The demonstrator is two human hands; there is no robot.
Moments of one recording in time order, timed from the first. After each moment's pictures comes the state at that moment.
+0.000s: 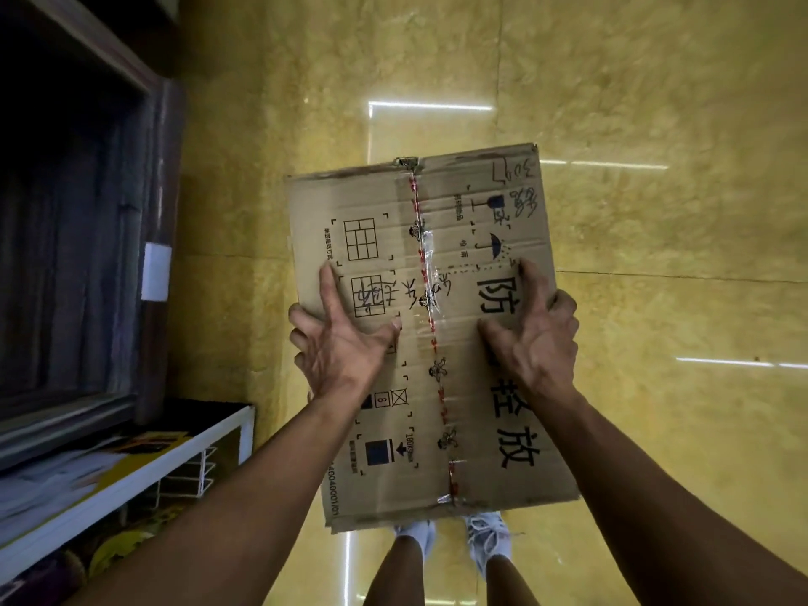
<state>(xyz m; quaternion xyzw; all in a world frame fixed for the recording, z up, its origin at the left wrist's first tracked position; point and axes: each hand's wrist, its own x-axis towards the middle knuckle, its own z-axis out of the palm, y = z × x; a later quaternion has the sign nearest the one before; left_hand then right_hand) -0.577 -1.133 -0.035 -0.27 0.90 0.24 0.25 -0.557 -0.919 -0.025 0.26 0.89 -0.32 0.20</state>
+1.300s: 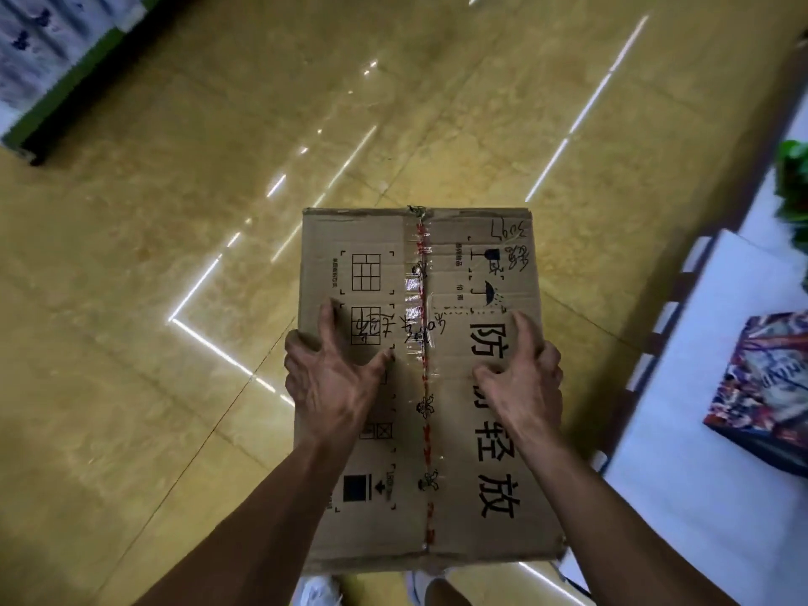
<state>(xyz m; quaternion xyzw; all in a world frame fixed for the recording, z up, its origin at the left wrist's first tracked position) -0.397 -0.574 0.073 0.26 0.91 0.17 0.28 -0.204 -0.486 0.071 0.71 0.61 -0.35 0.04</state>
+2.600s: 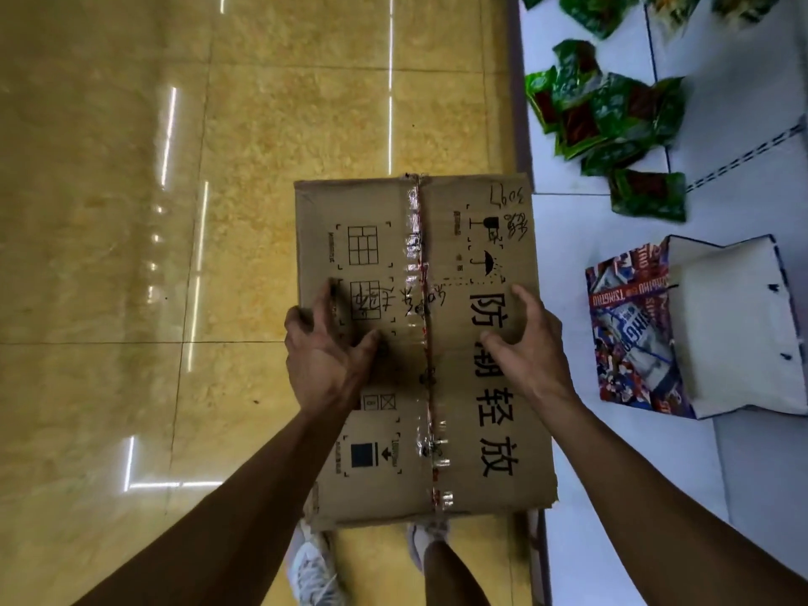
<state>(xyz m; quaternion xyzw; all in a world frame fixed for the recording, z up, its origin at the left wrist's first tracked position) -0.219 -0.209 -0.017 0.52 0.76 0.15 0.37 0.030 -0.229 0.012 0.82 0.38 -0.40 -0.14</state>
